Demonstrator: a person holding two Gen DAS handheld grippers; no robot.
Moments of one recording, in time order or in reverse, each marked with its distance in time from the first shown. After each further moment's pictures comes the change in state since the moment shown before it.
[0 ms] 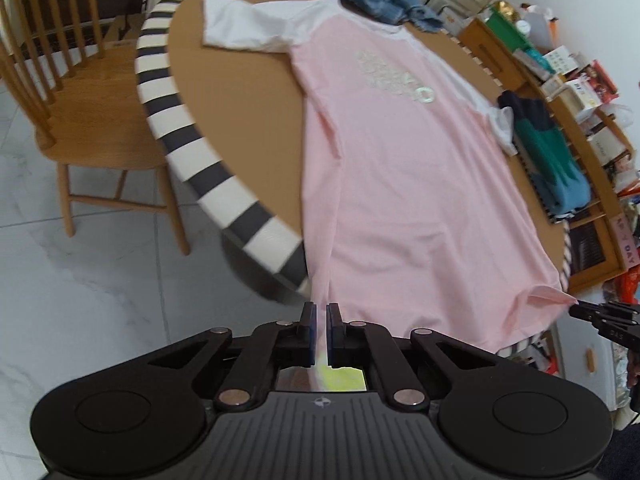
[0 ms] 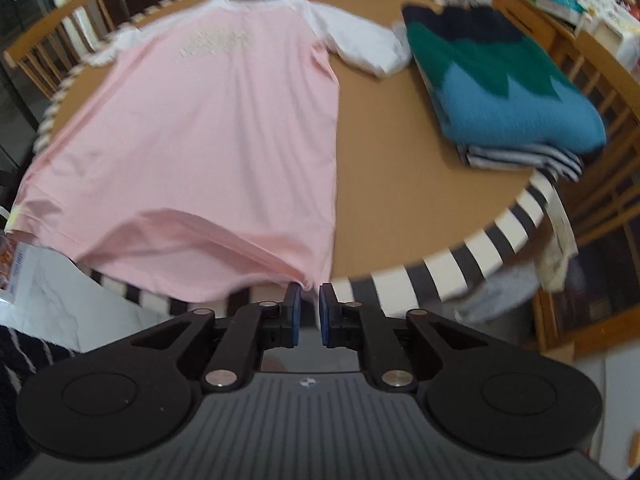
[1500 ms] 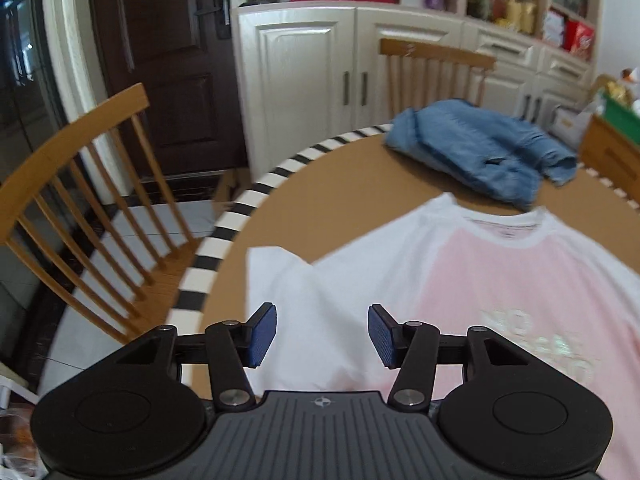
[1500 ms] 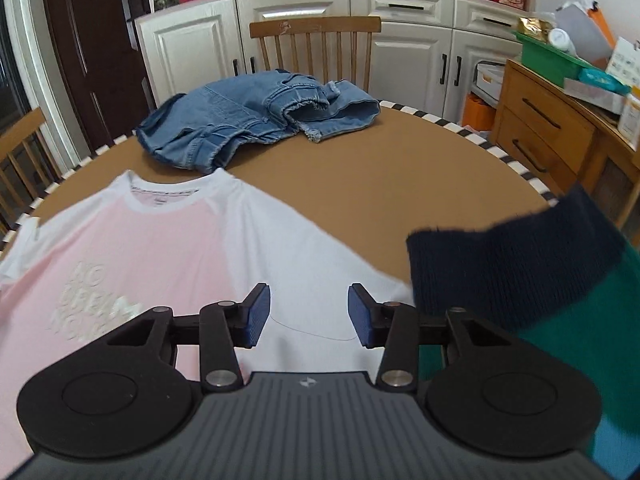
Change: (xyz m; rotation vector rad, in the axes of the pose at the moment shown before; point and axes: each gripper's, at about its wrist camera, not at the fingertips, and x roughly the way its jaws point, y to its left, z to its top) left arm 0.092 -0.035 0.262 0.042 -0.412 0.501; right arm 0.150 -0.071 0.308 0.042 -0.304 0.046
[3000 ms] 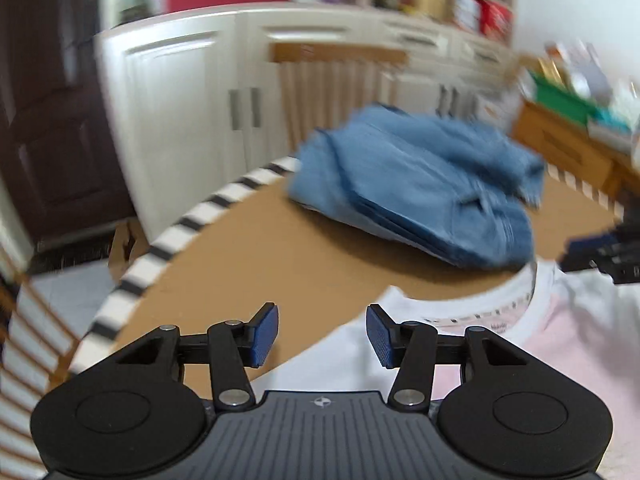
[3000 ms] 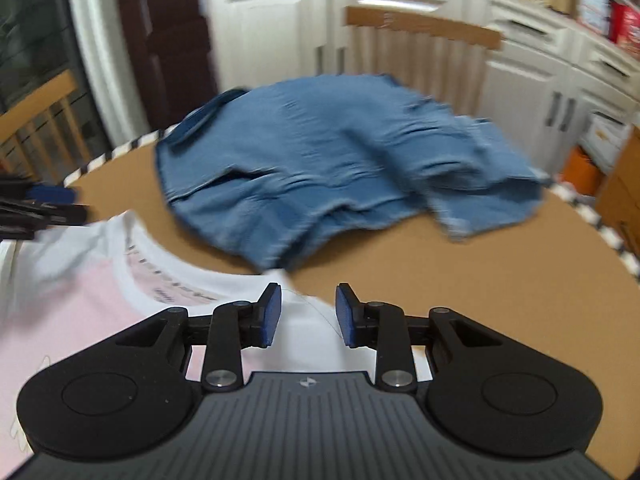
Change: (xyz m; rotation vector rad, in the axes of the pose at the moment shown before) left arm 0.145 -0.071 0.080 0.262 -0.069 -0.312; right arm 0.154 0.087 0.109 -0.201 0.048 0.190
